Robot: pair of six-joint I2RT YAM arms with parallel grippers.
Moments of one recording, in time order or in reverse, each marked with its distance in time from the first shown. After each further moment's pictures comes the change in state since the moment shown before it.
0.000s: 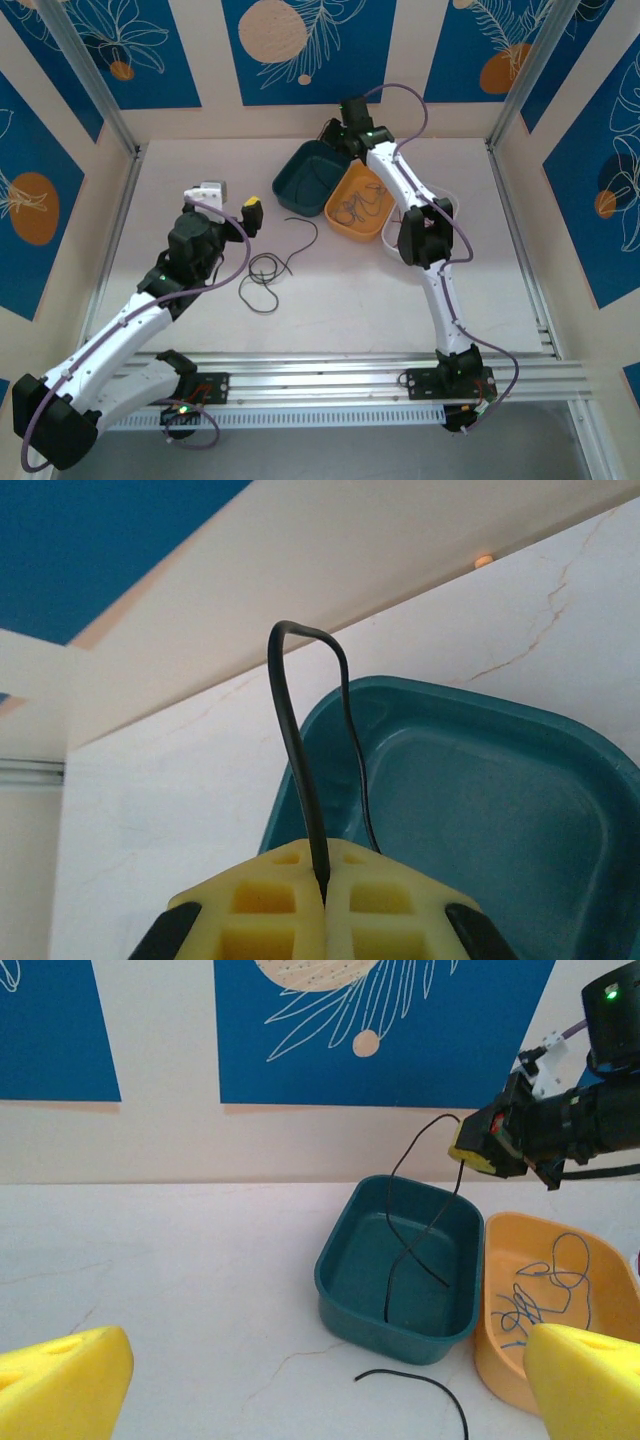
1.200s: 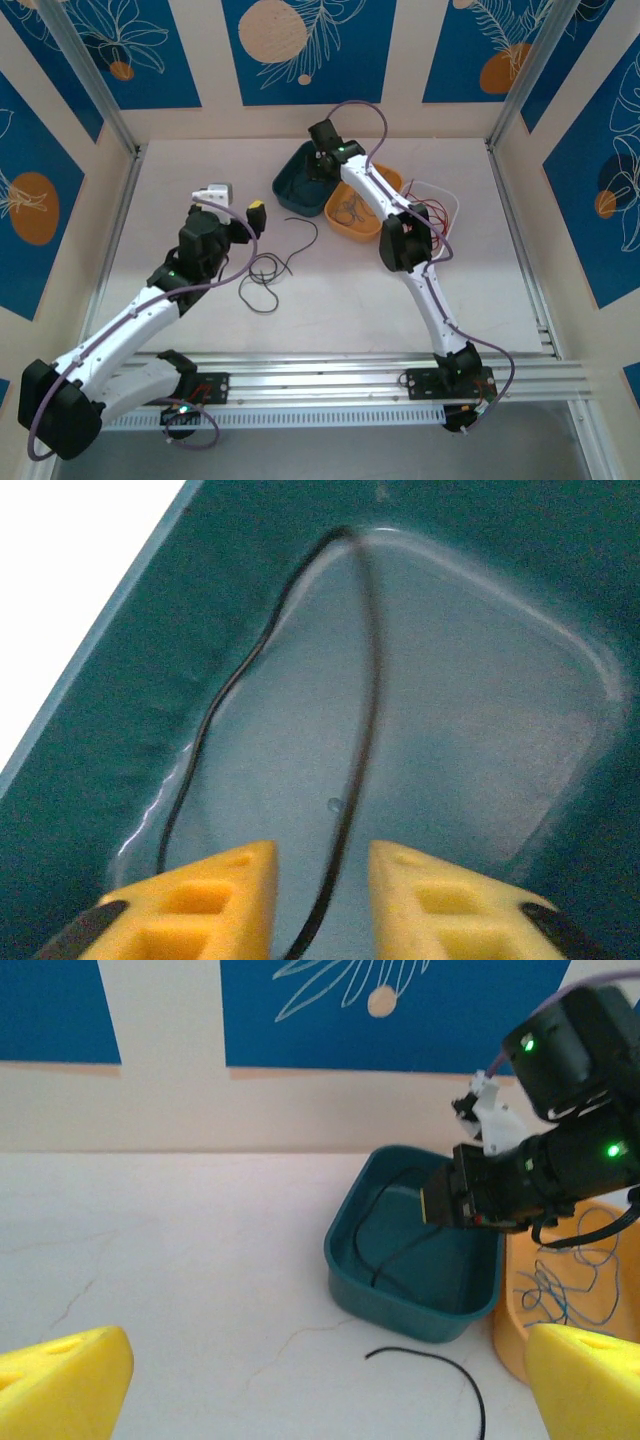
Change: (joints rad) left arm 0.003 0.069 -0.023 0.011 -0.013 -0.021; right arm 0.109 0.126 0.092 -0.248 0.130 -0.325
